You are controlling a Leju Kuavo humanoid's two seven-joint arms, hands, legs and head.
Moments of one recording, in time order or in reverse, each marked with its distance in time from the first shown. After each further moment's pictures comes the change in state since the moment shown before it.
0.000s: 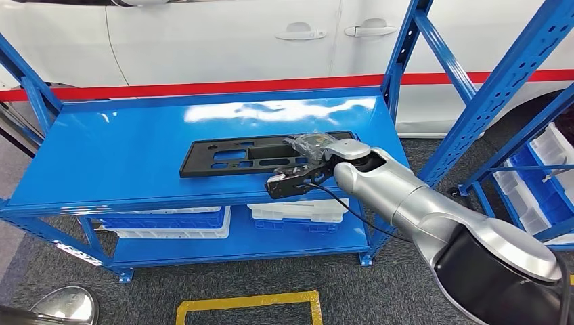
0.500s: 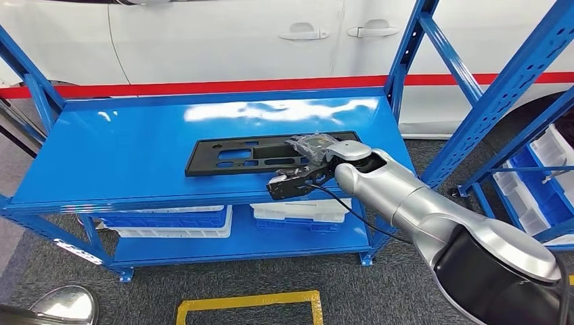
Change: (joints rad) left arm -0.001 -0.001 0.008 0.000 -0.002 -0.001 0.001; right arm 0.004 0.001 0.003 0.014 0.000 -0.003 -0.005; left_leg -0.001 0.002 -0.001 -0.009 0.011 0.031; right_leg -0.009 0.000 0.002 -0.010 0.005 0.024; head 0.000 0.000
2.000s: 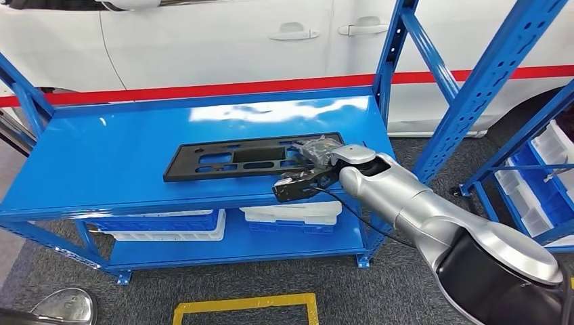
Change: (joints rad) left arm -0.001 -0.004 0.002 0.000 0.001 -0.012 -0.018; right arm 0.014 -0.012 0.003 0.016 -0.004 -0.002 0.000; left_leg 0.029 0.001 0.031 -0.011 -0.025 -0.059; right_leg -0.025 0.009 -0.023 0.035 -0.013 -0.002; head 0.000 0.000
